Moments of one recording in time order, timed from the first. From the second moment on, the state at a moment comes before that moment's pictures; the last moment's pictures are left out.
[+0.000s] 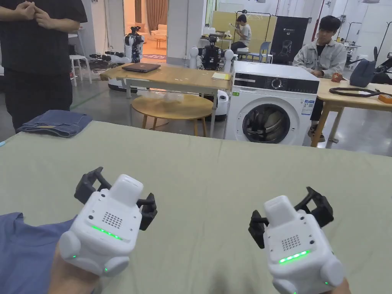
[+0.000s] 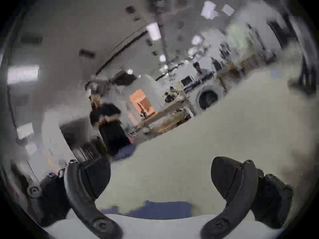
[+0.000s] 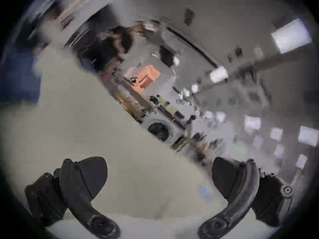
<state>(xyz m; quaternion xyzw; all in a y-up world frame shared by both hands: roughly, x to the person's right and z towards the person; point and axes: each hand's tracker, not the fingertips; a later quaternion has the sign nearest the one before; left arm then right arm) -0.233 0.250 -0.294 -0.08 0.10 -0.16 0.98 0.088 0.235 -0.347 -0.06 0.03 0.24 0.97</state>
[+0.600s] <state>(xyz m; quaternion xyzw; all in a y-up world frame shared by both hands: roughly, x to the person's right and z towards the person) -0.249 0.254 -0.290 -0.04 0.09 0.05 0.99 0.102 0.233 -0.344 -0.07 0.00 0.00 1.00</state>
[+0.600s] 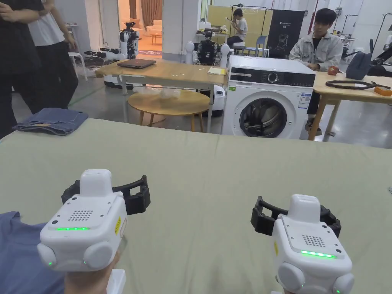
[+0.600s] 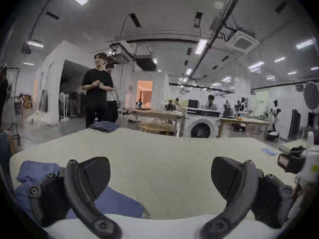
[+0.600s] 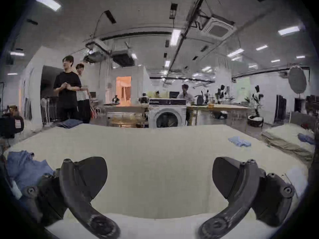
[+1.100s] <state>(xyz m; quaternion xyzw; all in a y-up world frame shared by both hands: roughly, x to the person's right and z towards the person) -0.233 0.259 -0.288 -0.05 0.10 0.01 0.99 0.098 0.235 -0.338 -0.06 -0.02 0.01 1.00</state>
